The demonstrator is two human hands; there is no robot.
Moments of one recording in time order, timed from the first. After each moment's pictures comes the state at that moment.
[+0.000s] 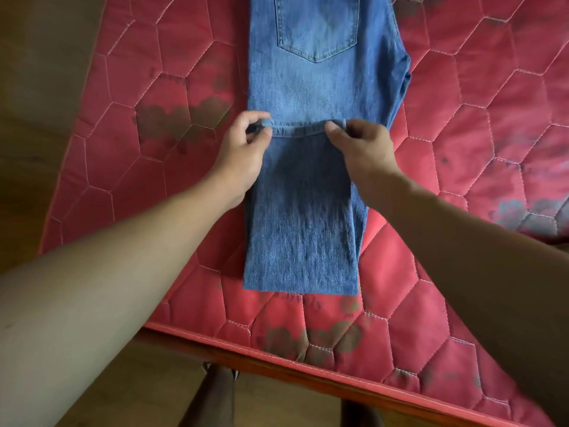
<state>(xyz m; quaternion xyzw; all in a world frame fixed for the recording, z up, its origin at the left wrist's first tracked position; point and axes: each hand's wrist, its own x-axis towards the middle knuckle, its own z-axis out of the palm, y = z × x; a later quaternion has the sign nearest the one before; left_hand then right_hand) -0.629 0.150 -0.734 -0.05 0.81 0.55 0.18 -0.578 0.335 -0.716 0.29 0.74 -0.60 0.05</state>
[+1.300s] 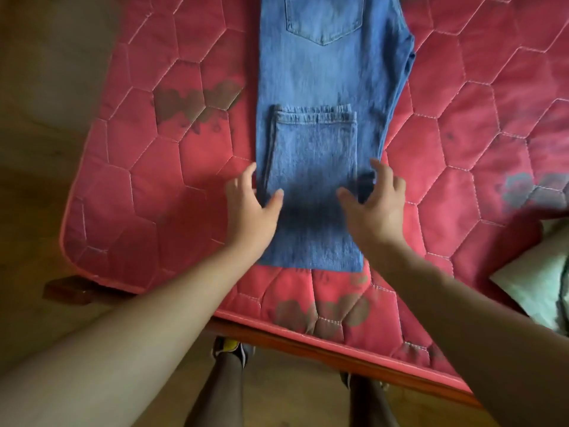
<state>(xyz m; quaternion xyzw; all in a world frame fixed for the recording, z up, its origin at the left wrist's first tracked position) -0.501 0.113 -0.745 -0.06 0.90 0.41 0.10 -0.451 0.304 -0.728 0.34 0.83 -0.44 0.03</state>
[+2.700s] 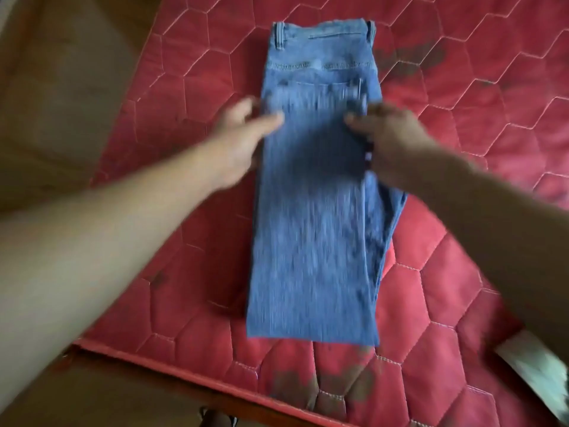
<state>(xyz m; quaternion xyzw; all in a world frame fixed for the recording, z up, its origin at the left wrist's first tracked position) -0.702 0.142 -0.678 -0.10 0.70 0.65 0.29 -0.646 0.359 -0.662 0.31 0.64 -0.70 0.12</state>
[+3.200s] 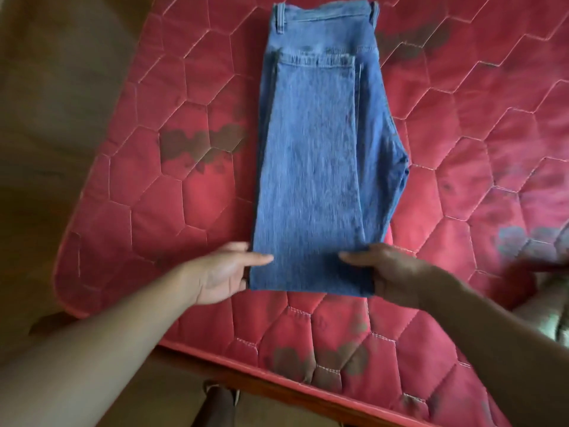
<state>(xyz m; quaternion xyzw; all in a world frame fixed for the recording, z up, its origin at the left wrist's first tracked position) -0.536 0.068 -0.712 -0.24 0.55 0.55 0.58 -0.470 0.347 -0.707 0.40 0.41 -0.71 0.40</state>
